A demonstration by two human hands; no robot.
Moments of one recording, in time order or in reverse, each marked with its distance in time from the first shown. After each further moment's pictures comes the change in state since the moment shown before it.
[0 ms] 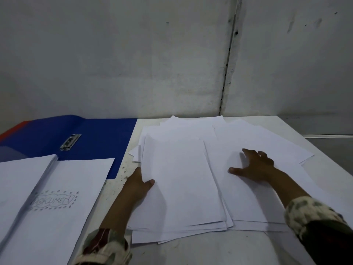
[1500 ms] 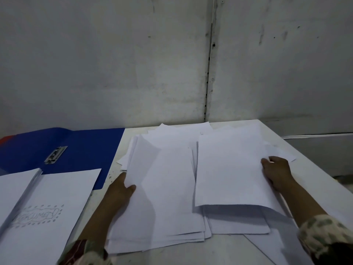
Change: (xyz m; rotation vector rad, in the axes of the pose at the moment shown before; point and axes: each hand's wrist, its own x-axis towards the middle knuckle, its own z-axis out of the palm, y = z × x) left_hand -0.006 0.003 -0.007 0.027 0.047 0.019; right_hand -0.027 0.056 -0.020 0.871 0.482 0.348
